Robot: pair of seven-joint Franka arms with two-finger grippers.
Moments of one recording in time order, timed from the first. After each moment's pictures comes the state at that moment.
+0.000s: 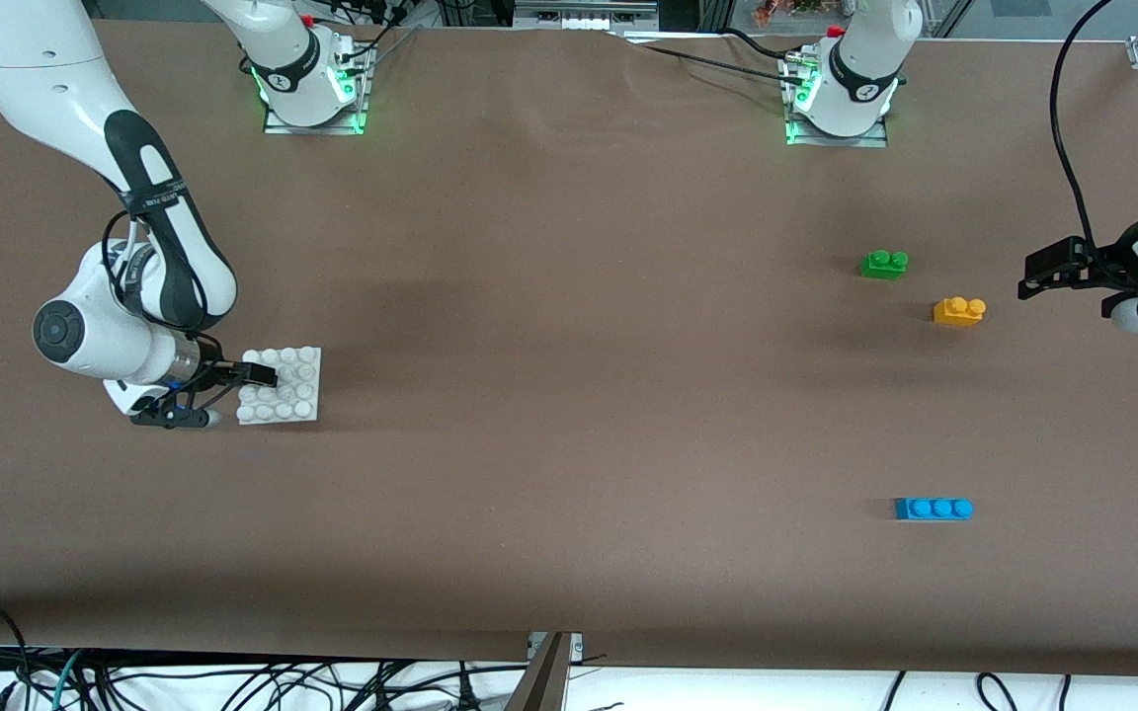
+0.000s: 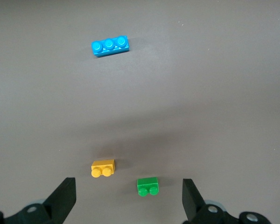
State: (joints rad) left arm 0.12 0.14 -0.06 -1.54 -0.01 1.61 0.24; right arm -0.03 0.56 -0.03 -1.94 0.18 2.38 -0.14
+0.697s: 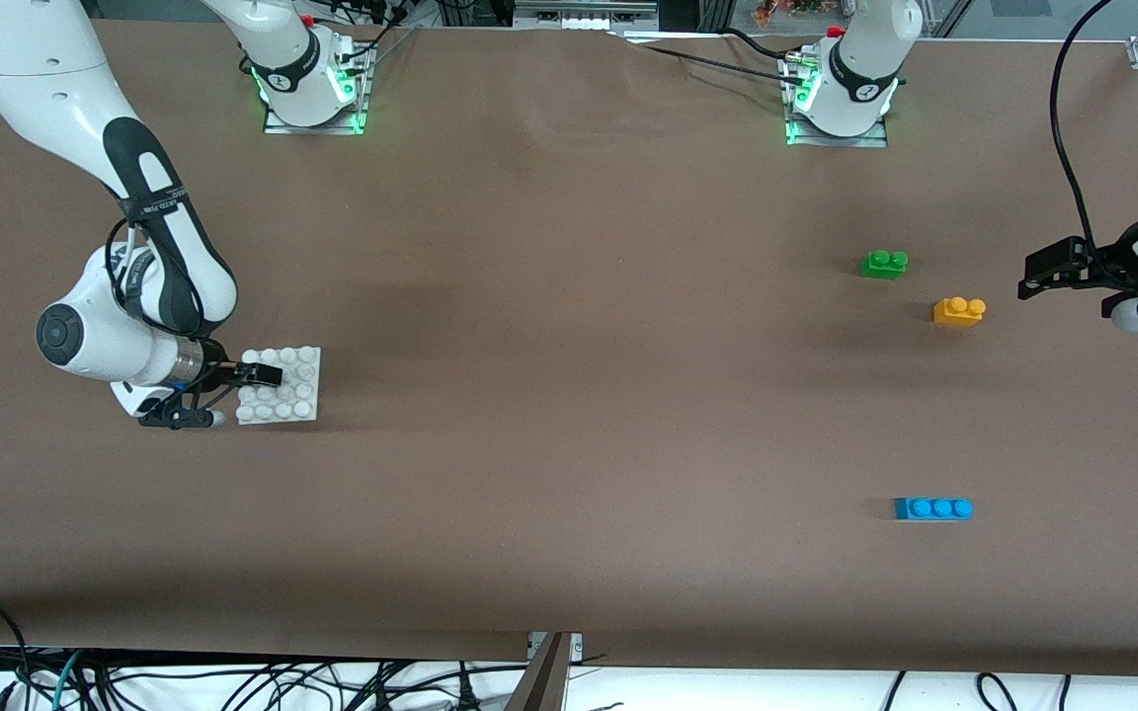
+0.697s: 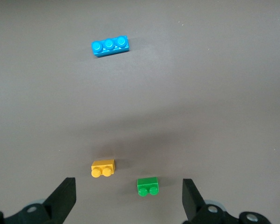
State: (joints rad) left arm 0.12 0.14 -0.06 -1.54 -0.01 1.61 0.24; right arm -0.03 0.57 -0.02 -1.93 0.24 2.37 -0.20
